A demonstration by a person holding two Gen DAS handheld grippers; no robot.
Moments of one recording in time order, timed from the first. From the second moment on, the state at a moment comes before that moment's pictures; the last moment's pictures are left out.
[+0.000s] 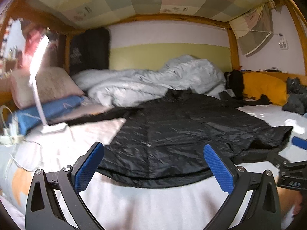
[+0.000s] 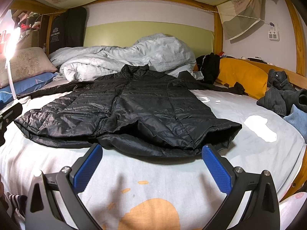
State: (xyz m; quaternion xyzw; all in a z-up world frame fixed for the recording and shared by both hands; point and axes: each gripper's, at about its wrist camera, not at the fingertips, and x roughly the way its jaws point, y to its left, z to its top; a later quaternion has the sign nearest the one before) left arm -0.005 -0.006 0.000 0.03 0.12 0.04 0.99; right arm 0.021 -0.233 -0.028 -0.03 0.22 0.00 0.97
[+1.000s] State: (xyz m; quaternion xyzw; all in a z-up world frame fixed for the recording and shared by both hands) left arm 0.086 0.003 -0.063 0.15 0.30 0.08 0.94; right arm 0.094 -0.261 -0.051 -0.23 0.32 -0.02 0.92
